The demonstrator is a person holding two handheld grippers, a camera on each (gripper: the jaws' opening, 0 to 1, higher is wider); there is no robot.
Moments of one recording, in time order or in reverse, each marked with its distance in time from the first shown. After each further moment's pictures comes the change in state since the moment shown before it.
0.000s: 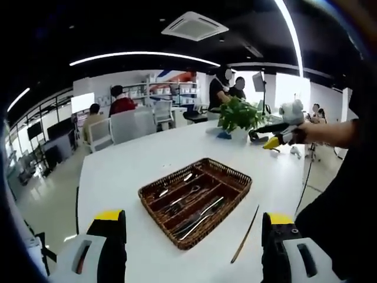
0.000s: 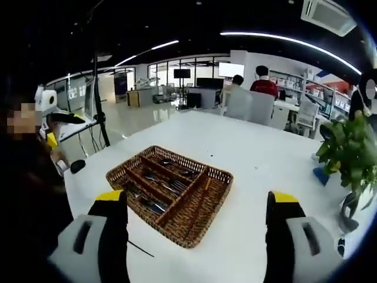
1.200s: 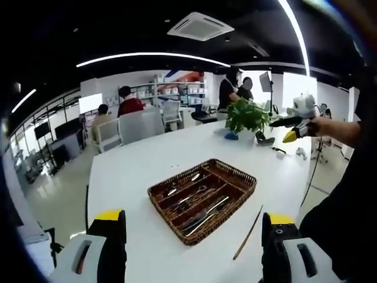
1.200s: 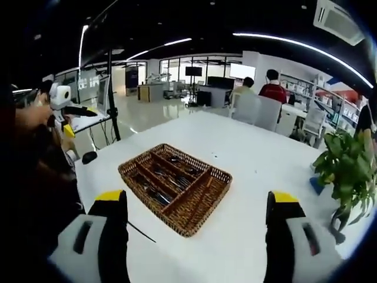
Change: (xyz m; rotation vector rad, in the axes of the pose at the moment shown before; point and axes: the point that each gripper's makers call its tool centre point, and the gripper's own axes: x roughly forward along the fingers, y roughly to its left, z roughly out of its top) left arm -0.023 0.009 0.001 -0.011 -0.009 0.065; right arm -0.037 0.001 0.017 -0.093 -0.004 0.049
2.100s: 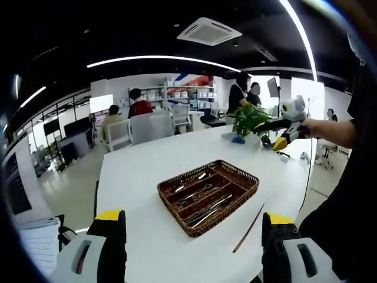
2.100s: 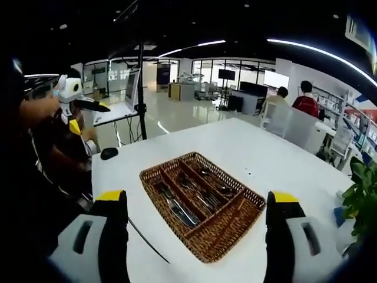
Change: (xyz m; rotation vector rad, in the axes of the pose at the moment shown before) left arm -0.040 -0.001 -0.009 -0.032 -0.034 0.066; right arm 0.067 0.074 0.033 -0.148 -0.018 0.225
